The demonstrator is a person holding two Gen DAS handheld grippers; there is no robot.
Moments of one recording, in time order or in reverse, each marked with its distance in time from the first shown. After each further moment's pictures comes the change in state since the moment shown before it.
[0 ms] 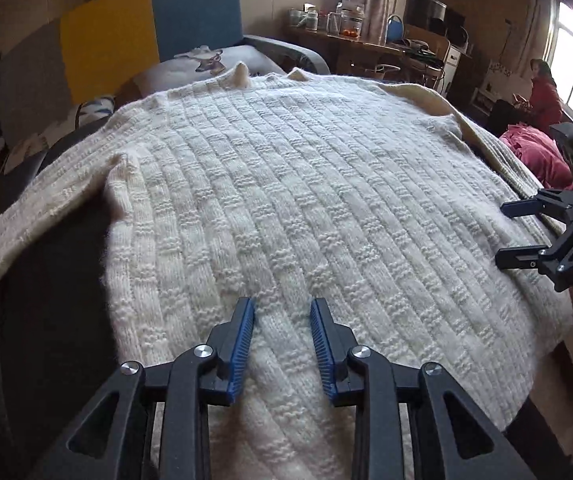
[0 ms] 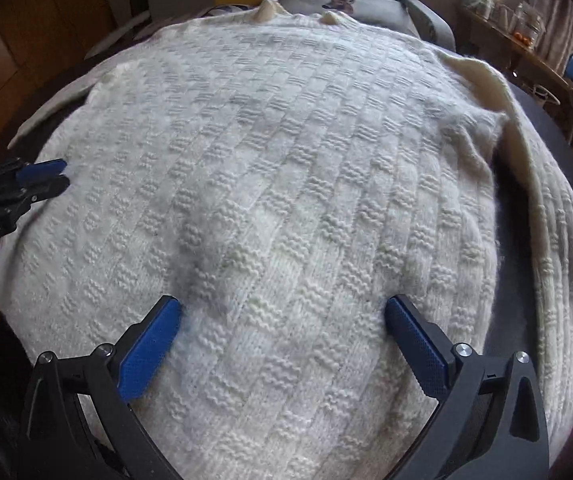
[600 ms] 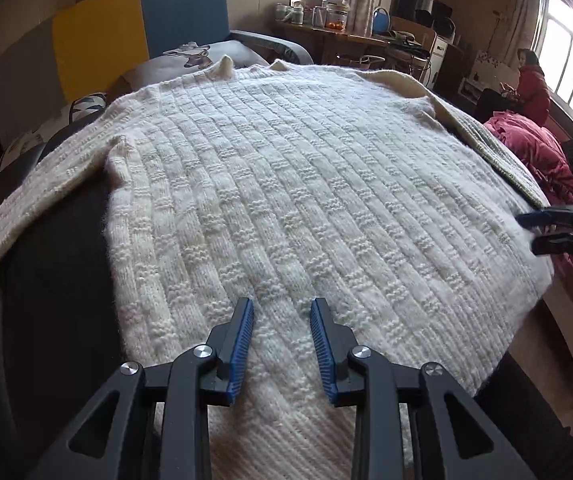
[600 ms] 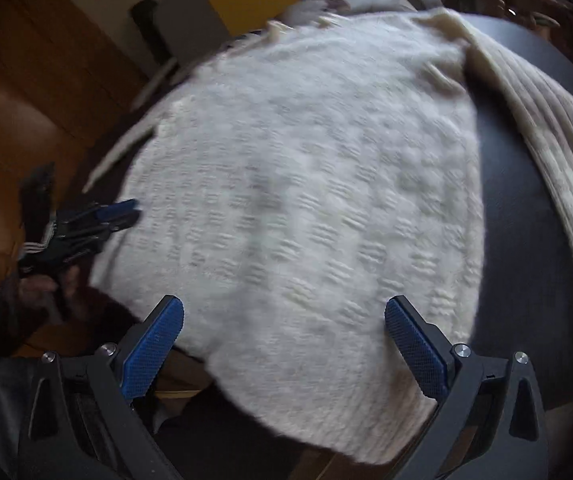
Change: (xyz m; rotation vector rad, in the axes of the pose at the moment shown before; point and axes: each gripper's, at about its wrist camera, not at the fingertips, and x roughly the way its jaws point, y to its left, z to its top) left arm -0.022 -0.010 -0.032 0.048 0.010 -0.020; right arm -0.041 -0.052 -0.084 0.190 -0.061 0.220
